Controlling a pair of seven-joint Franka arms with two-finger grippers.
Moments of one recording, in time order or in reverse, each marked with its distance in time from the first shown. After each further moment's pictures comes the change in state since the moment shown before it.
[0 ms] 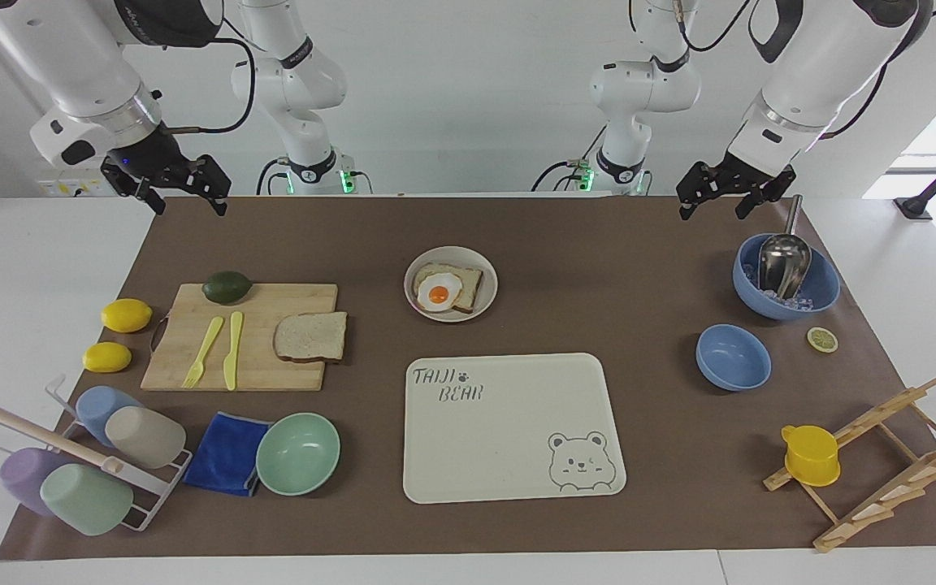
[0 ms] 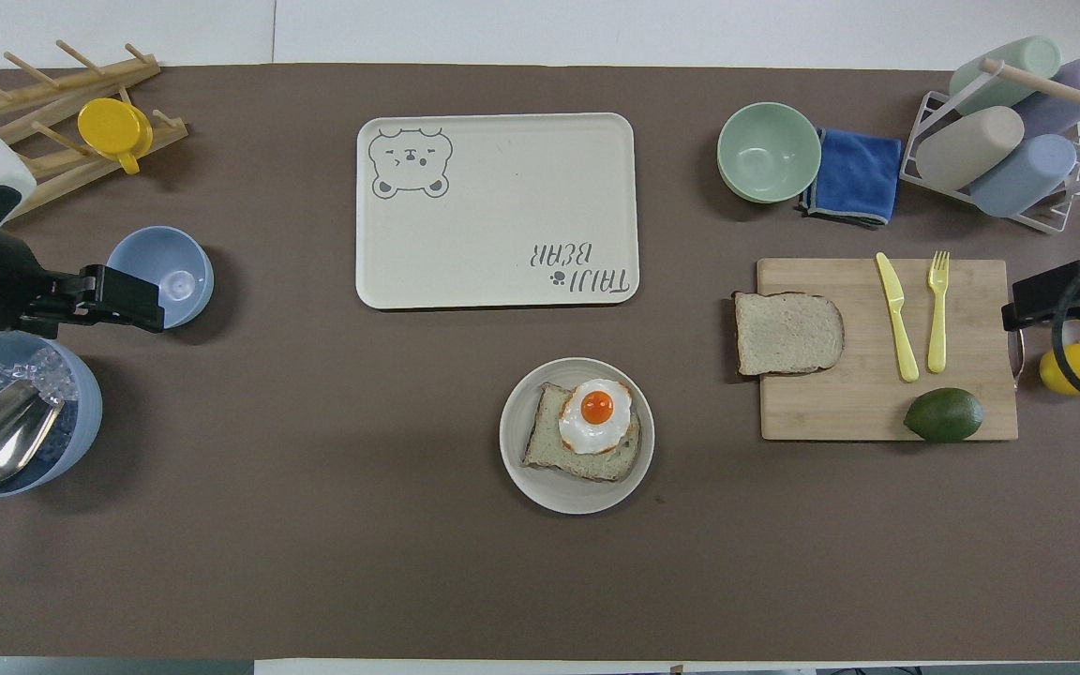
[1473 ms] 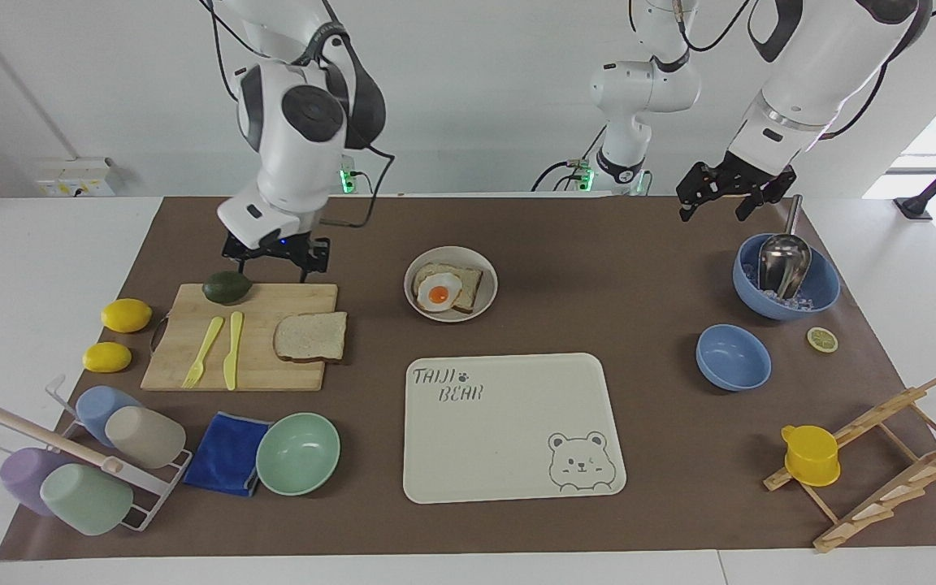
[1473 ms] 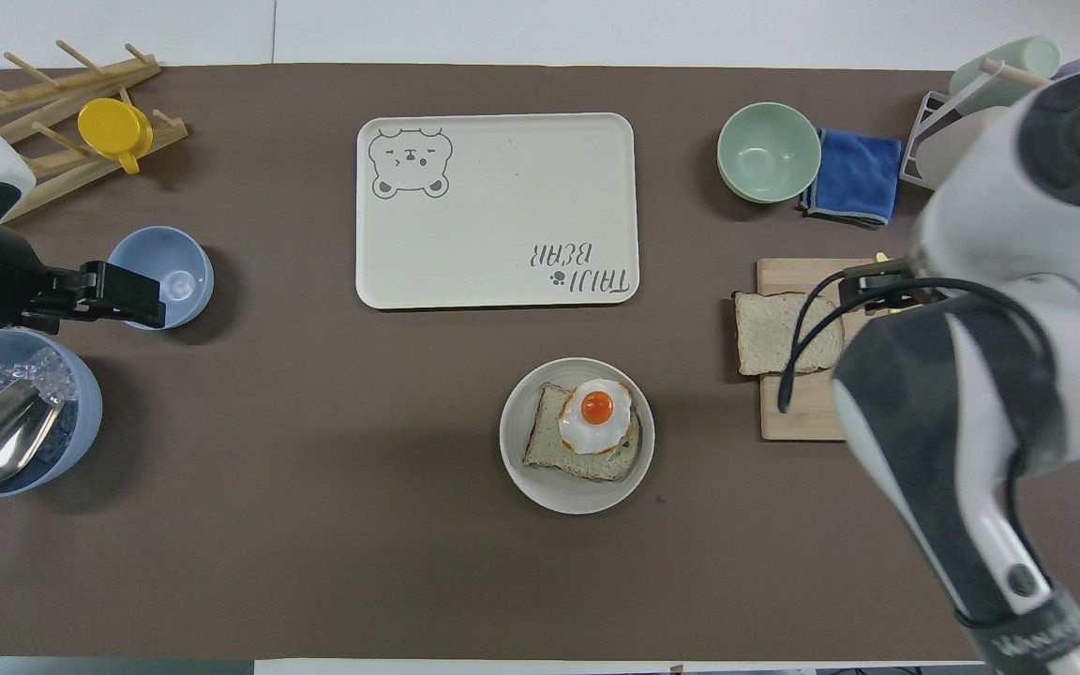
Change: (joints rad) left arm 0.001 0.000 -0.002 0.000 -0.001 0.012 0.000; right arm 0.358 0.230 0.025 -0.133 -0.442 0.250 0.390
